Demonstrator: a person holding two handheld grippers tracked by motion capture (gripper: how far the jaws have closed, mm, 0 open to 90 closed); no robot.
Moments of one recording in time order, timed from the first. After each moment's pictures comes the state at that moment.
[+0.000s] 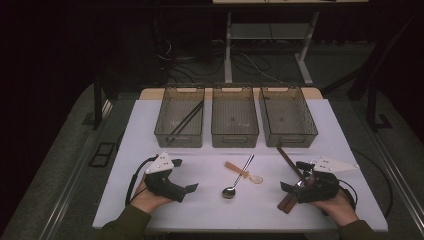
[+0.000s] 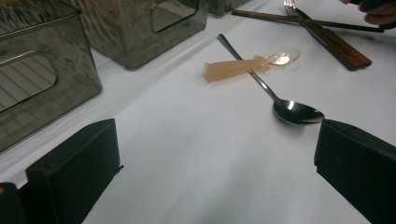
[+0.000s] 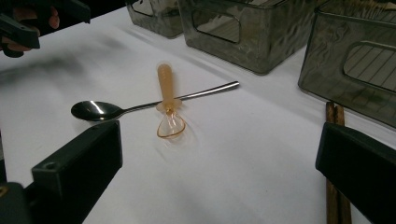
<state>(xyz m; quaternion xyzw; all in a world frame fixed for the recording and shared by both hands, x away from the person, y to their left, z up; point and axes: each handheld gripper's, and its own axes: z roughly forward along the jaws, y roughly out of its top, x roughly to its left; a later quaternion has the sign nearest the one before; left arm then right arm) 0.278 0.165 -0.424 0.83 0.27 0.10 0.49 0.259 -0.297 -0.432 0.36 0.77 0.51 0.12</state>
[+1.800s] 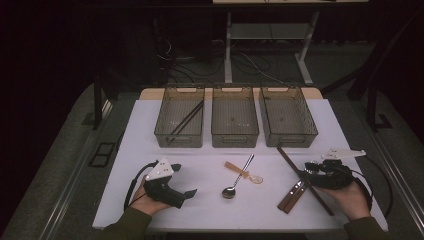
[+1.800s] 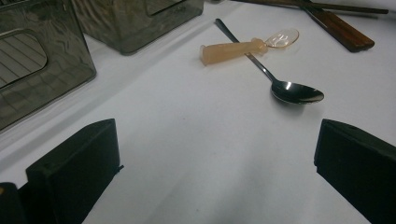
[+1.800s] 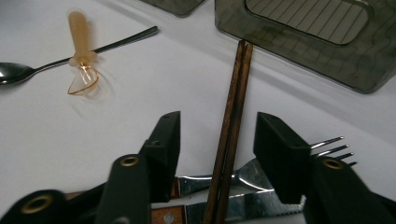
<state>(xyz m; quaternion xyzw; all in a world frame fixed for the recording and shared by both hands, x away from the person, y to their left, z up) 0.270 0.167 -0.434 0.83 0.27 0.10 0.47 0.281 -0.331 -0.424 0.45 0.80 0.38 0.13</state>
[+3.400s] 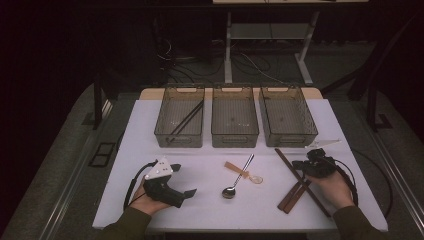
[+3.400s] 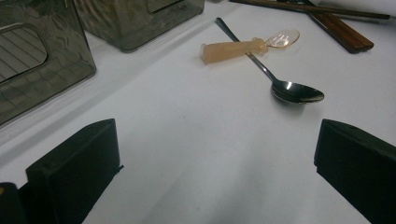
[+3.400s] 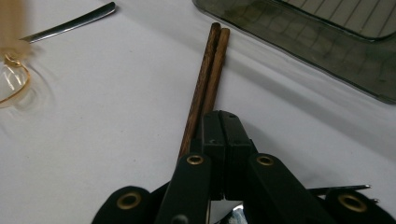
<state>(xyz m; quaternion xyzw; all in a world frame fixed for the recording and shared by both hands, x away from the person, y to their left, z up) 0.271 0.167 -0.435 0.83 0.27 0.10 0.48 0.323 -0.312 -0.443 0.46 0.82 0.32 0.11</state>
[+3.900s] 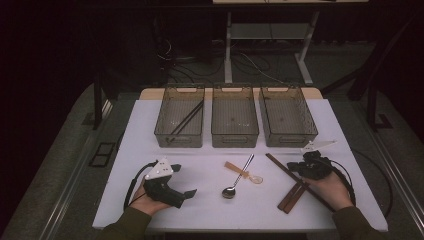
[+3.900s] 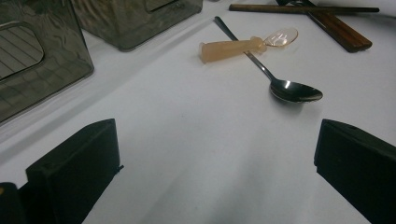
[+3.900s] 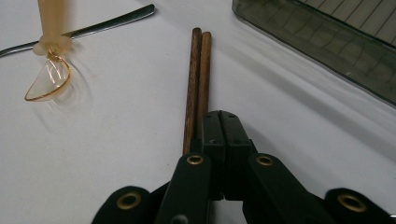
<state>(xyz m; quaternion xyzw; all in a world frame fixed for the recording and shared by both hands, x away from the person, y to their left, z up) 0.271 0.167 -0.435 0.83 0.27 0.10 0.48 0.319 -0.302 -0.441 0.42 0.84 0.33 0.10</state>
